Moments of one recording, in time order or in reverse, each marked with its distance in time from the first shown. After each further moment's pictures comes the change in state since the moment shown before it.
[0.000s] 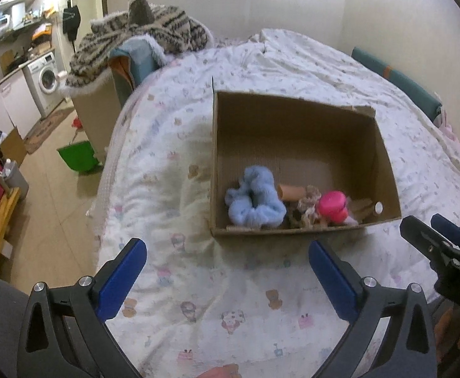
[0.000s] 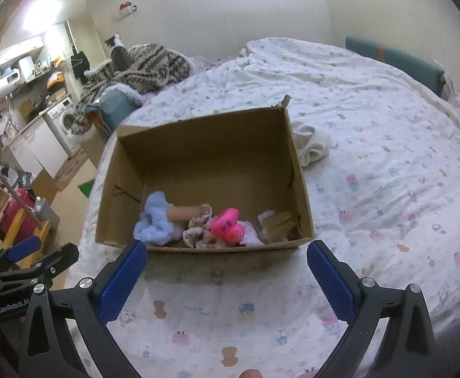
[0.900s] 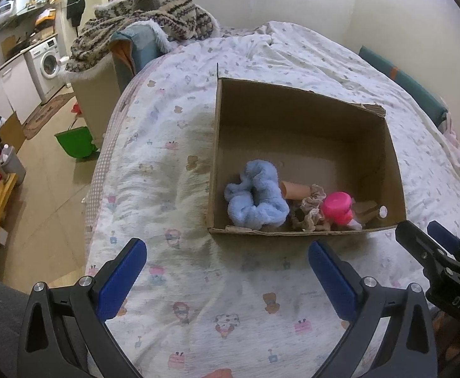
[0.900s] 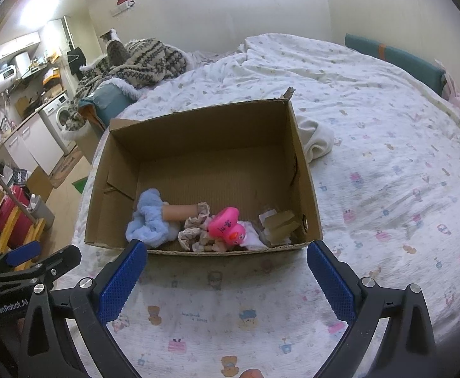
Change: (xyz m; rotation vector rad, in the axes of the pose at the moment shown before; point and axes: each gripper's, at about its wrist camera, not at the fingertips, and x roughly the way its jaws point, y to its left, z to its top) left arm 0.017 0.004 0.005 -0.042 0.040 -0.011; right arm 0.012 0.000 0.001 0.014 0.008 -0.005
